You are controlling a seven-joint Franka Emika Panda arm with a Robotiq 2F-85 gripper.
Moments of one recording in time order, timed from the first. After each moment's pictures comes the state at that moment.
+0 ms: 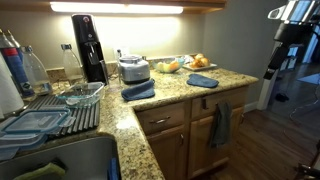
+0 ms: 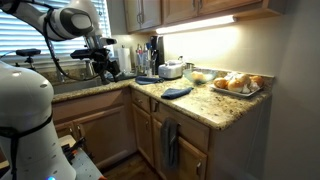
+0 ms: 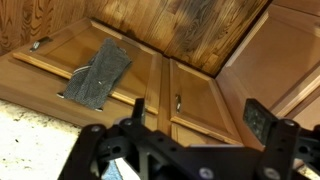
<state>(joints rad) 0.21 -0.80 0.20 -2.83 0.11 2.25 0.05</state>
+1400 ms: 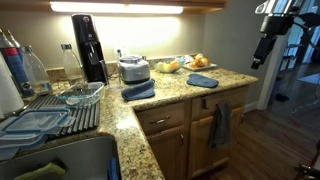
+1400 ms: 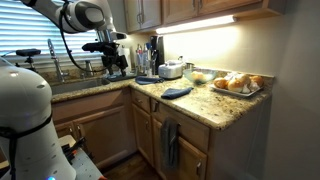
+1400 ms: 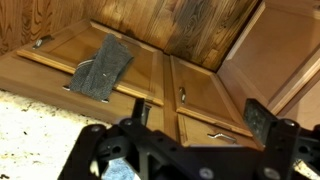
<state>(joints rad) 0.16 -0.65 0.16 -2.66 0.09 2.21 0.05</state>
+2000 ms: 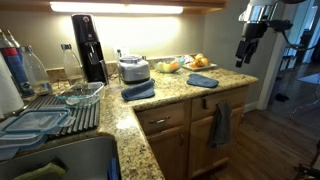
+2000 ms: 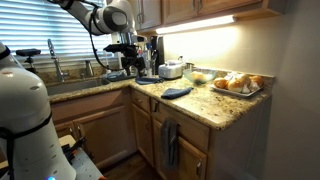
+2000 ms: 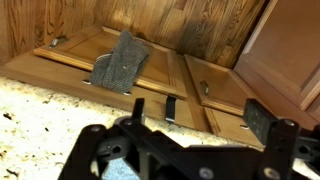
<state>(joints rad) 0.07 -0.37 0.10 -2.47 0.03 2.23 0.04</state>
